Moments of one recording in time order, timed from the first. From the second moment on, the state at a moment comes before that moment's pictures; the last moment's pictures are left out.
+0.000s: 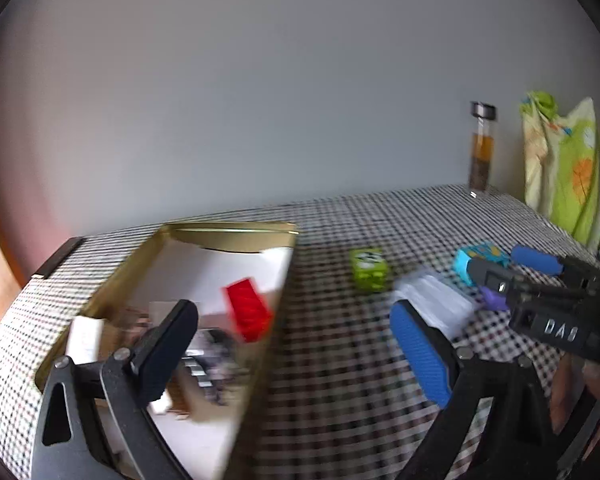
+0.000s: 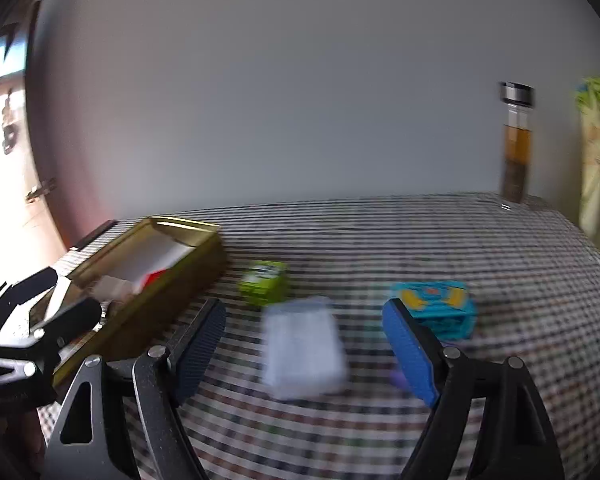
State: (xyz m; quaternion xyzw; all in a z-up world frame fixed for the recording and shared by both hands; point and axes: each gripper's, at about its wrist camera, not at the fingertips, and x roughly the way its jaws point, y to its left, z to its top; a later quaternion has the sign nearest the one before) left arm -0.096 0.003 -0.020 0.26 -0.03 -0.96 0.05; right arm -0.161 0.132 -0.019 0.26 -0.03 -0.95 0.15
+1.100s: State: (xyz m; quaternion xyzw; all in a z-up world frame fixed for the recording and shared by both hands) left arm -0.199 0.090 -0.074 0.42 -0.02 -0.90 -0.05; right arm -0.174 0.221 -0.036 0.33 -0.08 -0.94 0.05
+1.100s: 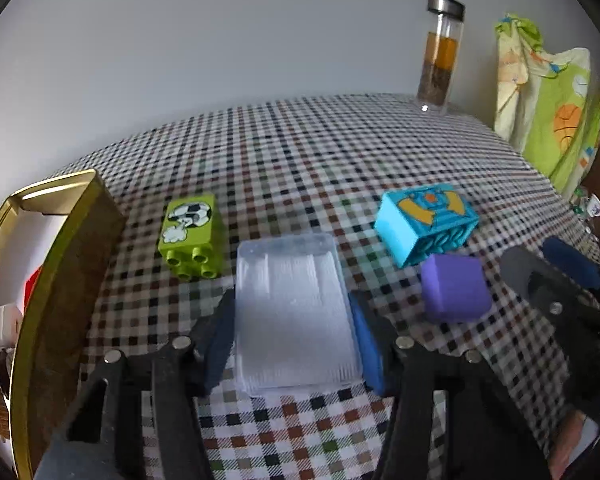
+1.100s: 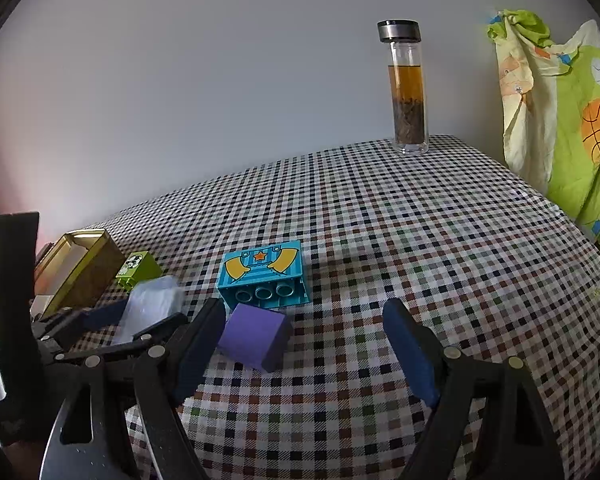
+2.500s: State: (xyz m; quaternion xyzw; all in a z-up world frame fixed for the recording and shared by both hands) left arm -0.155 0.049 -0.053 0.34 -0.03 -0.94 -0.03; right arm -0.207 0.167 -0.056 0.40 0.03 -0.91 0.08
